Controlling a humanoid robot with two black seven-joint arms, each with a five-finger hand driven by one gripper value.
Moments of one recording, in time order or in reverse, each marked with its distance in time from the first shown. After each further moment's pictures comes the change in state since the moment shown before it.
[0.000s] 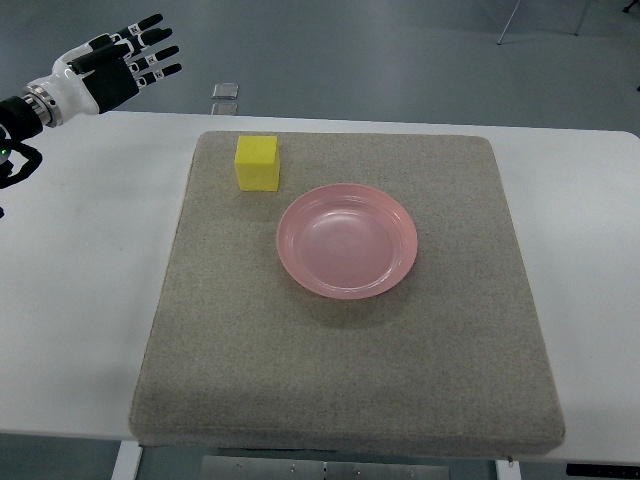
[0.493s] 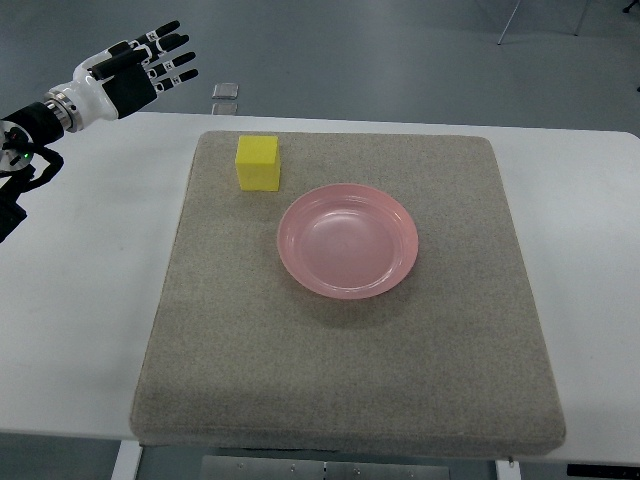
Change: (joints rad) left arm -0.003 -0.062 -0.009 0.050 0.001 0.000 0.001; right arm 0.000 0.000 0.000 0.000 0.000 0.000 0.000
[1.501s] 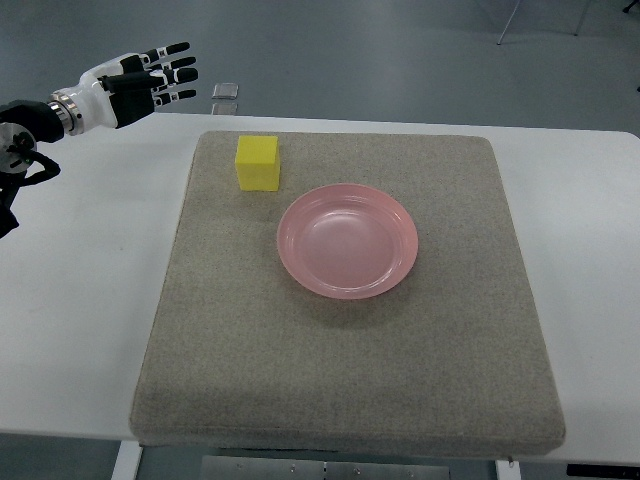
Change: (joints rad) left arm -0.031 0.005 -0.003 -0.005 0.457 0.000 -0.146; right arm 0.000 0.000 0.000 0.000 0.000 0.000 0.000
